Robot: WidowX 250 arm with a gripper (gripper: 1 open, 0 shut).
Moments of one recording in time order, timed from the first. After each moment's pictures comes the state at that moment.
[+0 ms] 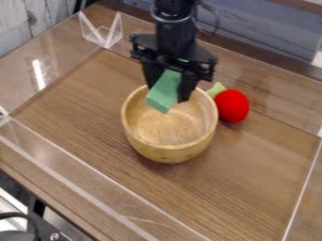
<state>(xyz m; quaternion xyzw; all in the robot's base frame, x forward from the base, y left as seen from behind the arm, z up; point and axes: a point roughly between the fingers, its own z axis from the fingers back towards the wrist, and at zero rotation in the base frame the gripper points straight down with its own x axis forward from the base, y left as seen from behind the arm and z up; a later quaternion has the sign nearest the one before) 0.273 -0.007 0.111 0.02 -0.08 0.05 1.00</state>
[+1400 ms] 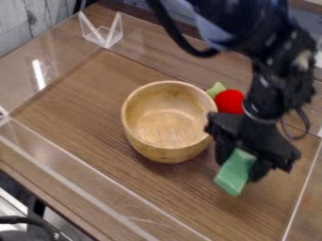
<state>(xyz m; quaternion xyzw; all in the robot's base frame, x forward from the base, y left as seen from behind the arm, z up) 0.254 -0.114 0.041 0.02 -0.06 -0.01 1.00</state>
